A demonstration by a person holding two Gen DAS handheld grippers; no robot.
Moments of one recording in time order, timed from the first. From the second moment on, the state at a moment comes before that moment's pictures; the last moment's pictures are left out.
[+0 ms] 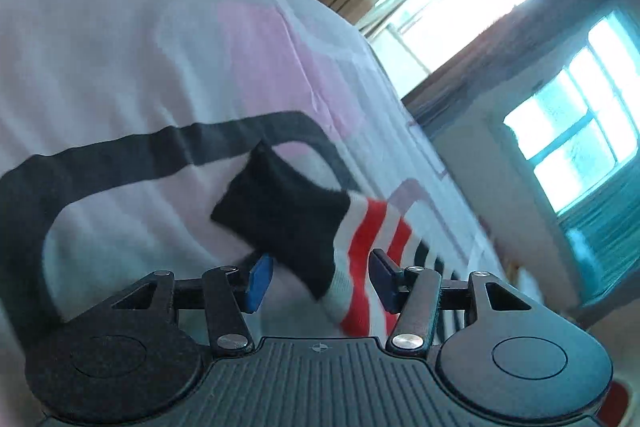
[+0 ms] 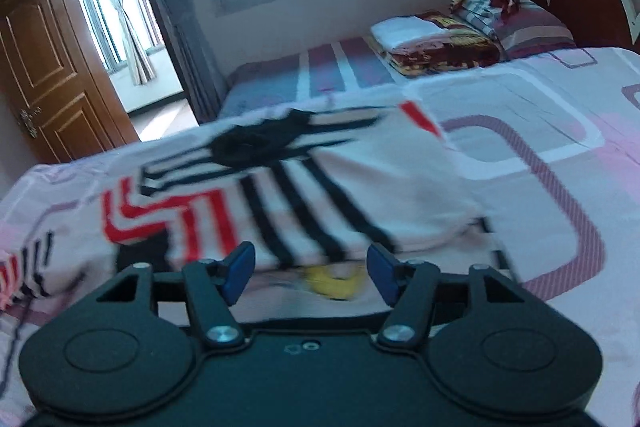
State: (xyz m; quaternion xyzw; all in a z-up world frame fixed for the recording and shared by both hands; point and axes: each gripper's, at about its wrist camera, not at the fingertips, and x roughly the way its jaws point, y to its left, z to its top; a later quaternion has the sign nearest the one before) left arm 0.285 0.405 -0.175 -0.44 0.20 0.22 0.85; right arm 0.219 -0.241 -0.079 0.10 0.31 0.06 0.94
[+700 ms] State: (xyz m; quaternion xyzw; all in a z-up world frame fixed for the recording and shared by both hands) left arm 0.423 0.172 -0.072 -0.17 0.26 -0.05 0.95; right arm 0.191 -0.266 -0.075 0.14 0.29 0.03 0.95
